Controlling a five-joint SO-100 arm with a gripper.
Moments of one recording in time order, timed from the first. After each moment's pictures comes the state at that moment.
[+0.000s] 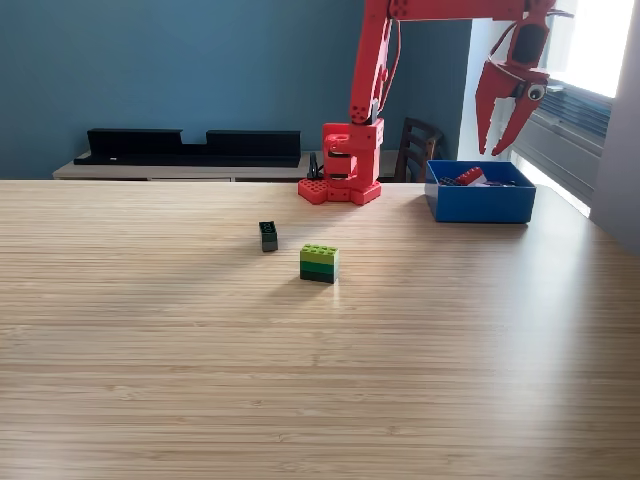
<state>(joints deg) -67.2 84.7 76.7 97.6 0.0</state>
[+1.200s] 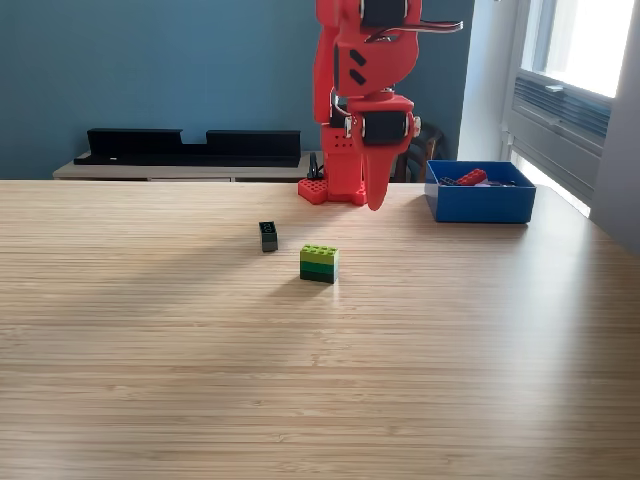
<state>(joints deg) -7.2 84.6 81.3 82.4 5.4</state>
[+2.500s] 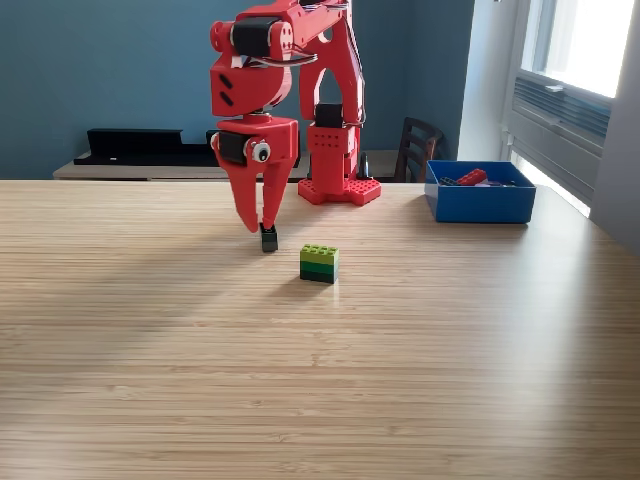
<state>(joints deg) 22.9 84.6 91.1 72.3 23.8</state>
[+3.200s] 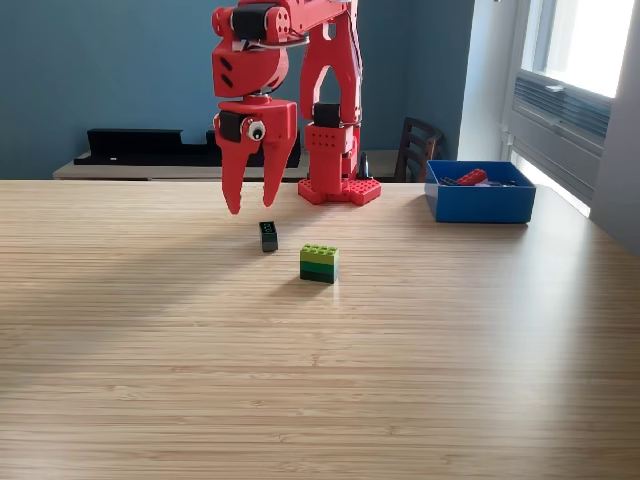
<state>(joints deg) 25.1 102.0 102.8 74.5 24.4</state>
